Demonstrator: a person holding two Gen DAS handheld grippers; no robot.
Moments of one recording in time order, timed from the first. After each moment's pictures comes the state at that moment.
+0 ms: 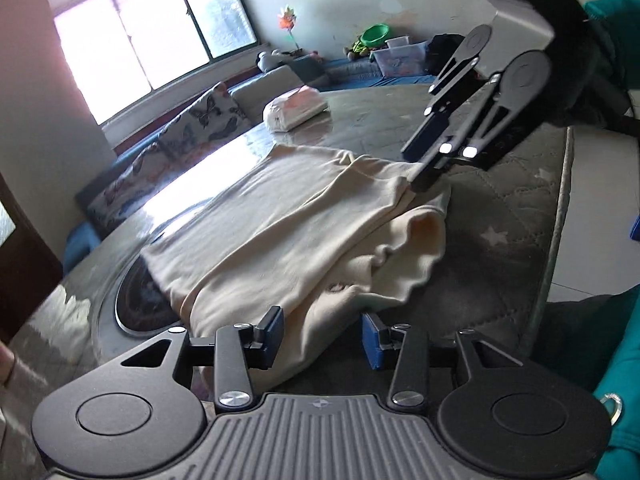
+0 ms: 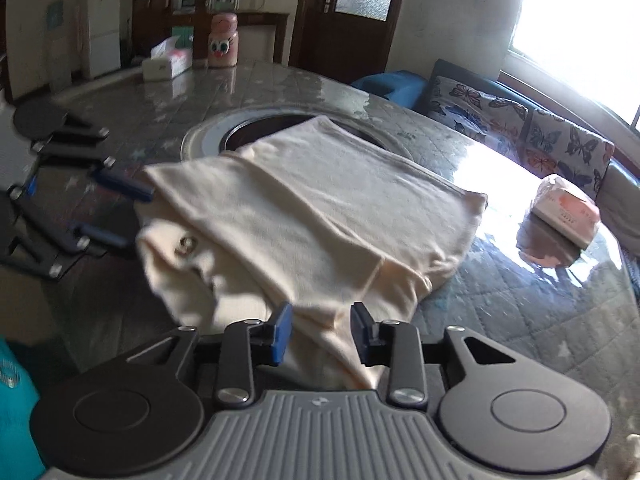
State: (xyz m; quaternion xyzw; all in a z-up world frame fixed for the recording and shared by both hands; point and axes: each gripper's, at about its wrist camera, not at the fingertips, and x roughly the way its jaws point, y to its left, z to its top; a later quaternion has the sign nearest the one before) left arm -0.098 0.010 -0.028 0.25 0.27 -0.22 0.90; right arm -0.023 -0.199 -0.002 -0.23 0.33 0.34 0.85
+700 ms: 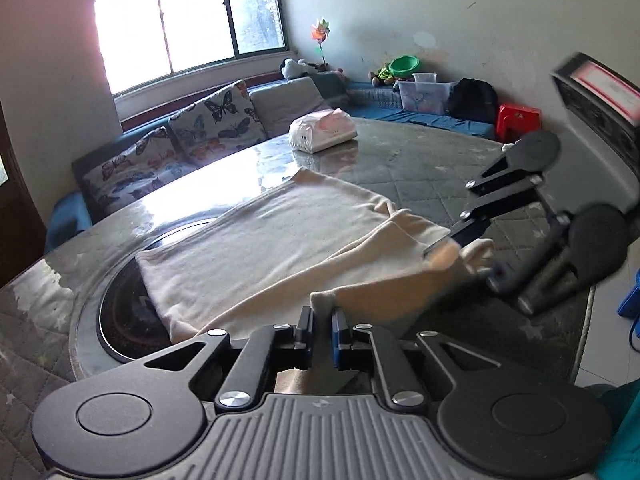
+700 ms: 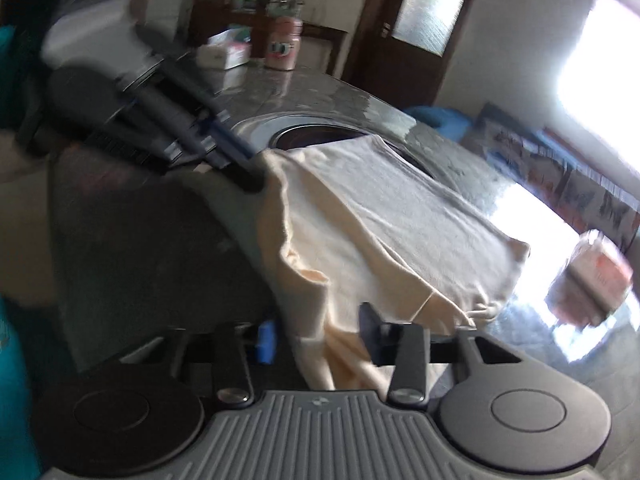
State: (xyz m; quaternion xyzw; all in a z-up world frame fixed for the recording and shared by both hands) left arm -0.044 0.027 -0.009 0.15 0.28 -0.23 0.92; right arm -0.014 -0.176 -0.024 -0.25 0.29 0.40 0.83
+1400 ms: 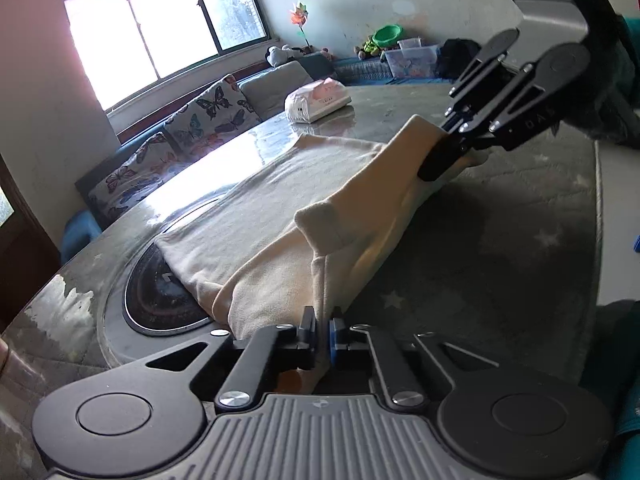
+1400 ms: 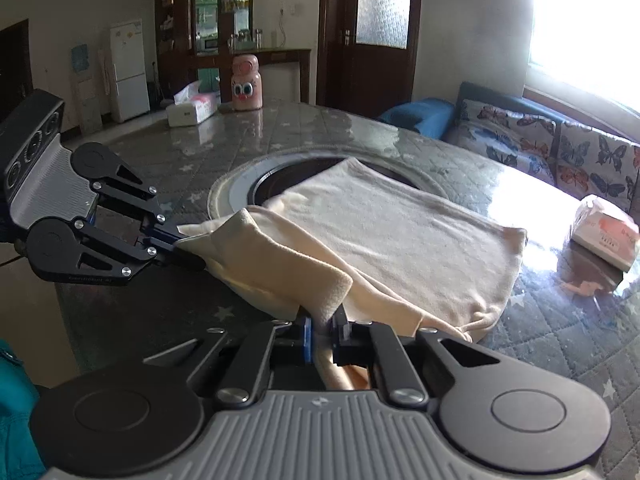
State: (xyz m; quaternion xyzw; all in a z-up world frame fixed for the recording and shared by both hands) left arm -0.069 0.046 -0.027 0.22 0.28 -0.22 0.91; right arm -0.002 -0.184 0.004 -0.15 0.30 0.40 0.85
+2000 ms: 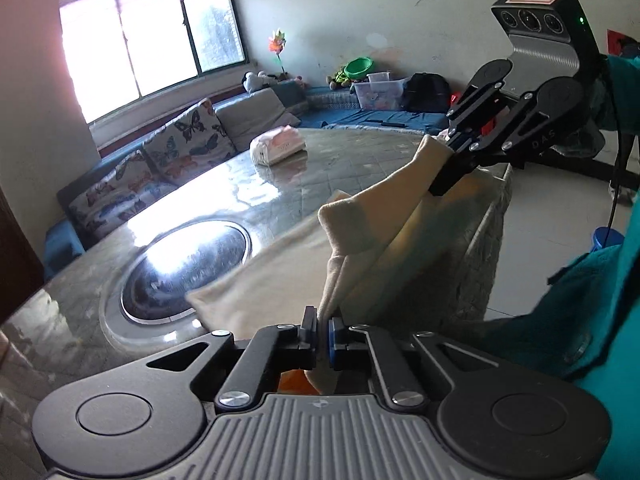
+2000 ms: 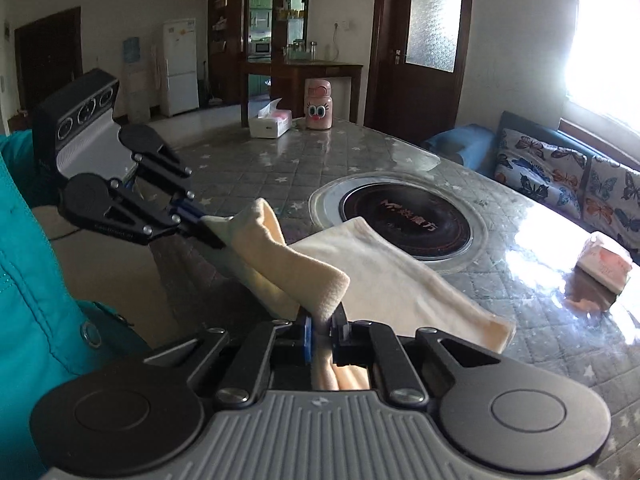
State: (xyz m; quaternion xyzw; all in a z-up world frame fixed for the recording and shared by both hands) left arm -0.166 0.048 0.045 0.19 0.26 -0.27 0.90; right arm -0.108 -0.216 0.078 -0.18 0.28 0.45 0.83
